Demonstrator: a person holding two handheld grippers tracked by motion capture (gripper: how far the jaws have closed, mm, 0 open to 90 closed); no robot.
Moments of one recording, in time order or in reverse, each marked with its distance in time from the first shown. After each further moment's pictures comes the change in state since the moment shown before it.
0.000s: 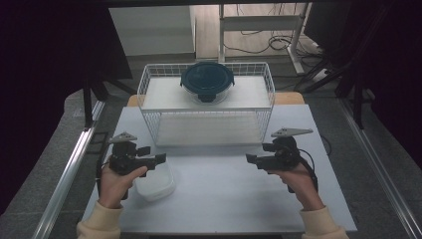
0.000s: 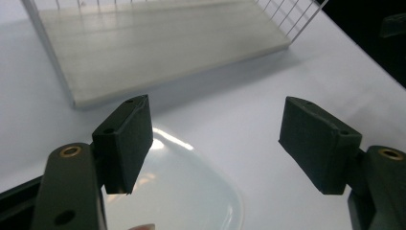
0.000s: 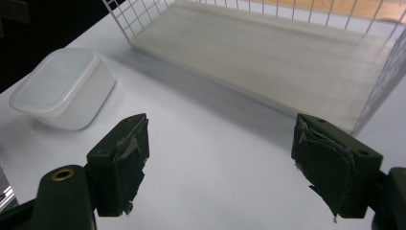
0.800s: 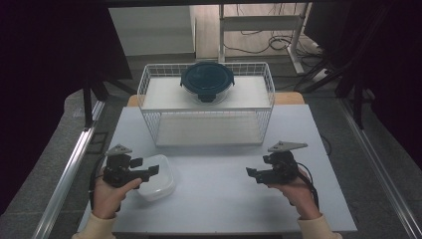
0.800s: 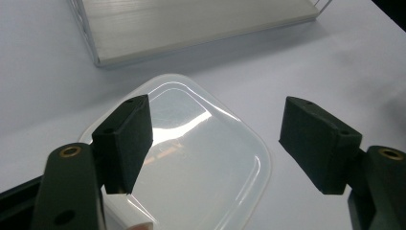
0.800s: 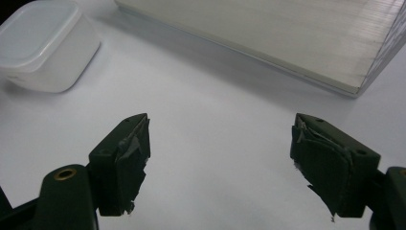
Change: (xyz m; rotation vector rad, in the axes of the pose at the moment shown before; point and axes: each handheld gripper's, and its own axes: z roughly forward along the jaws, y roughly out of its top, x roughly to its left) left arm 0.005 -0.026 -0.008 0.036 0.066 -0.004; right arm 0.011 -0.029 0.005 0.068 -0.049 -0.047
